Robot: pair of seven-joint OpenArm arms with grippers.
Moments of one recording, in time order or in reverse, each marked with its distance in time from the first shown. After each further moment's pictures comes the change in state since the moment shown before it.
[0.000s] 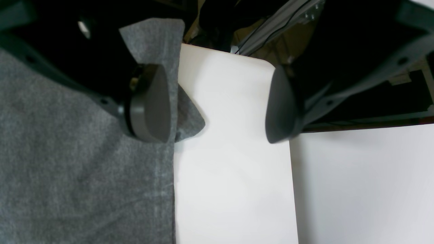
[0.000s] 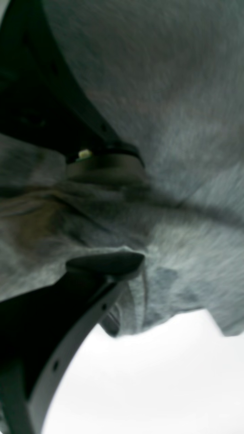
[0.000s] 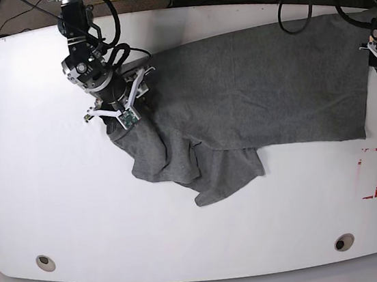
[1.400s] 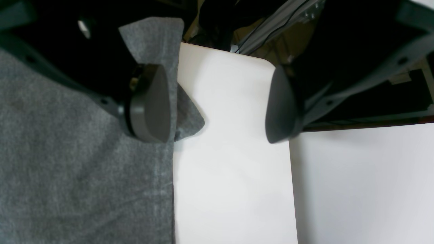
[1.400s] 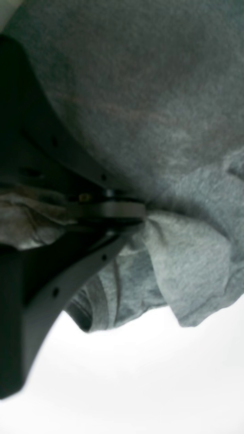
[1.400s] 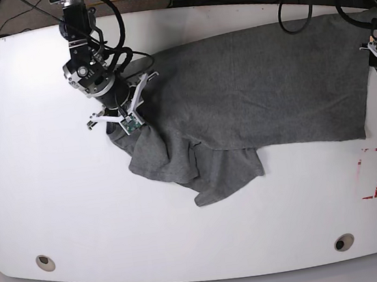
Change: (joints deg) left arm 0.0 -0.1 0.4 0.0 0.1 0.0 -0.1; right arm 1.2 -0.5 0.0 1.0 0.0 0.2 0.0
